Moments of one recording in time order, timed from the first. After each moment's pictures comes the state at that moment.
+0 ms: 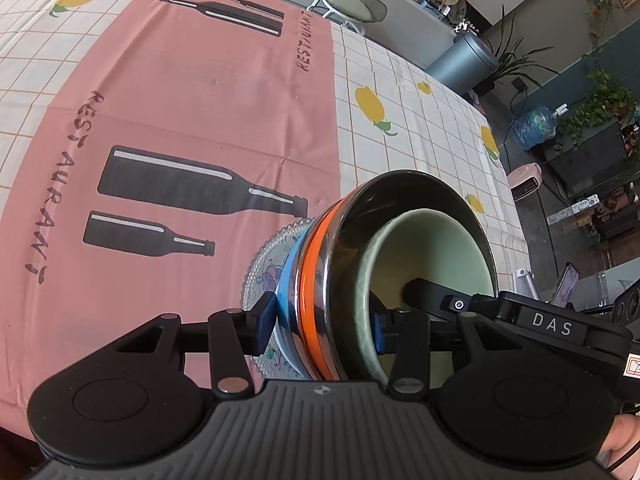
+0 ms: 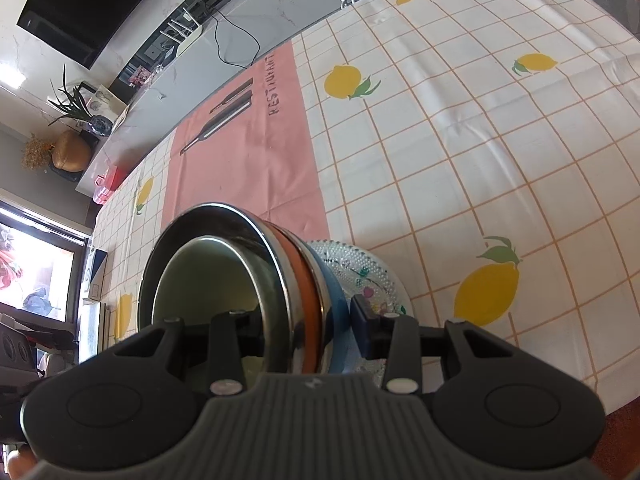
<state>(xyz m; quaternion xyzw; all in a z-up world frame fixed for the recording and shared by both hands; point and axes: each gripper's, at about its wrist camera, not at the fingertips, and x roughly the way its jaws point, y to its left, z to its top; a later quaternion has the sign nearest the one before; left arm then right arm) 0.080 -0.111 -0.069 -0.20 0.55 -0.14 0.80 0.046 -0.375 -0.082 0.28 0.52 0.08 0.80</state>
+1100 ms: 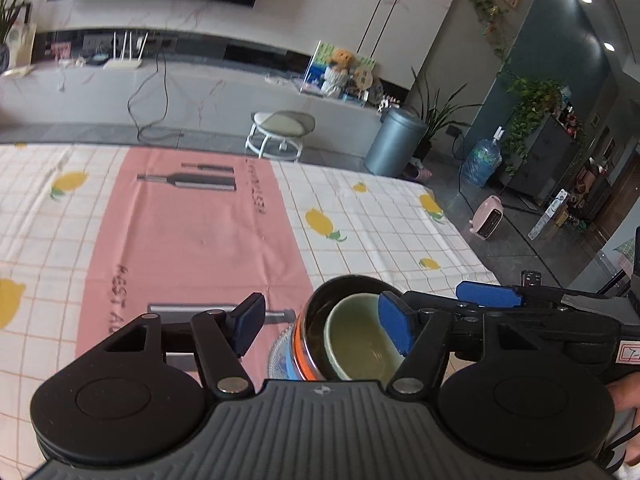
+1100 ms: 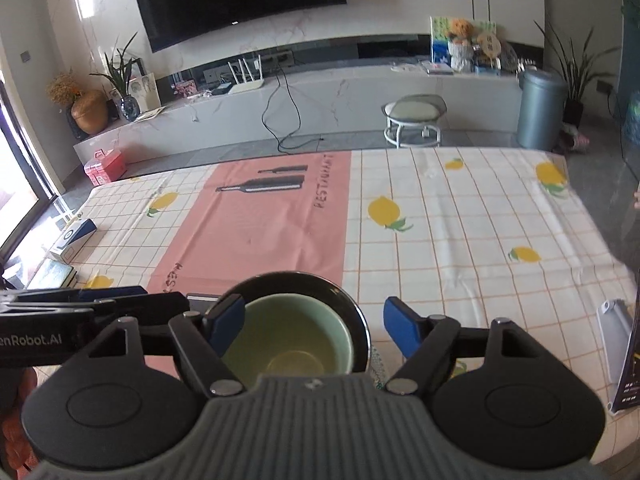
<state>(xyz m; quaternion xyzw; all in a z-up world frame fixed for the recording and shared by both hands) 0.014 -0.082 0.027 -0.09 0.35 -0.20 0.91 -0.003 -0.314 0.004 0.05 0.37 0.09 0.92</state>
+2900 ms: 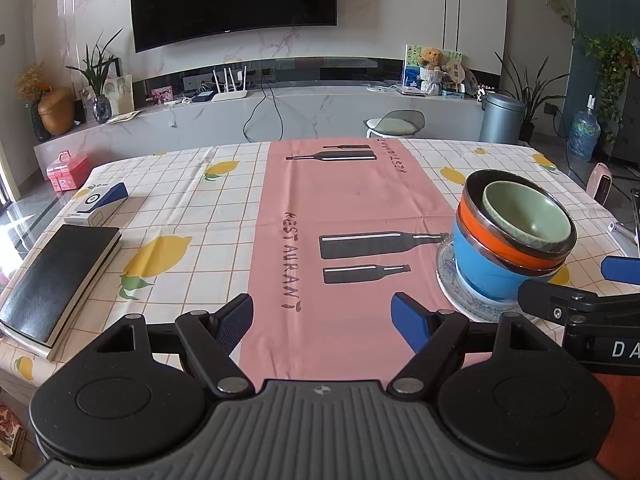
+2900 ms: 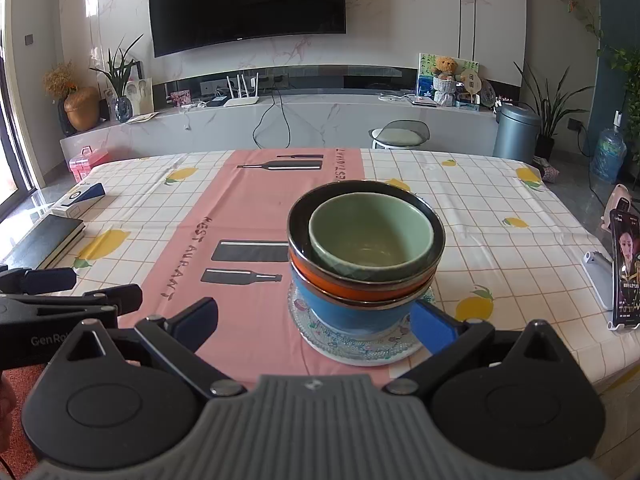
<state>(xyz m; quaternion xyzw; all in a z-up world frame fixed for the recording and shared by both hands) -0.085 -0.041 -0.028 0.02 0.33 -0.04 0.94 -0.120 -0.231 -0.047 0.01 0.32 0.04 0.95</state>
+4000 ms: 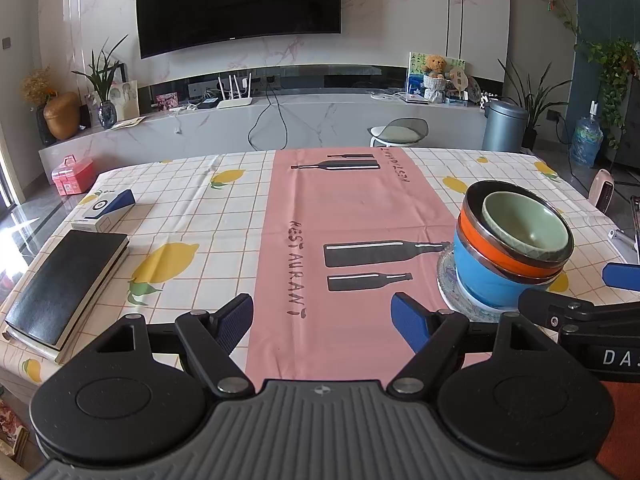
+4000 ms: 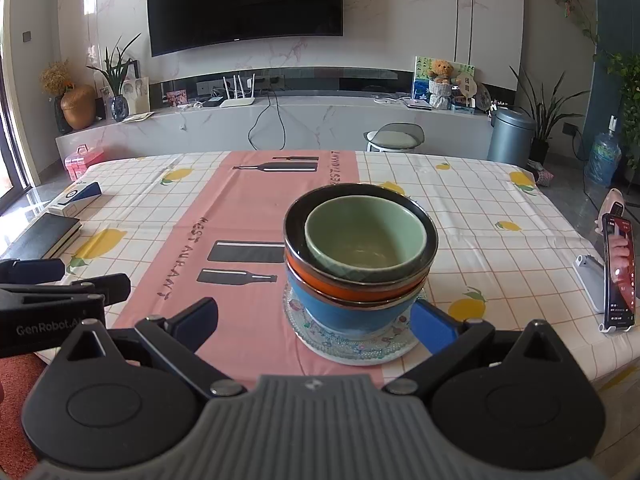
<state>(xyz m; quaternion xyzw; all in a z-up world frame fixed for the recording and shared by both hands) -0.088 -0.039 -0.019 0.02 0.33 -0.03 0.94 -0.125 -0.230 -0.042 0.00 0.32 0.03 0.95</state>
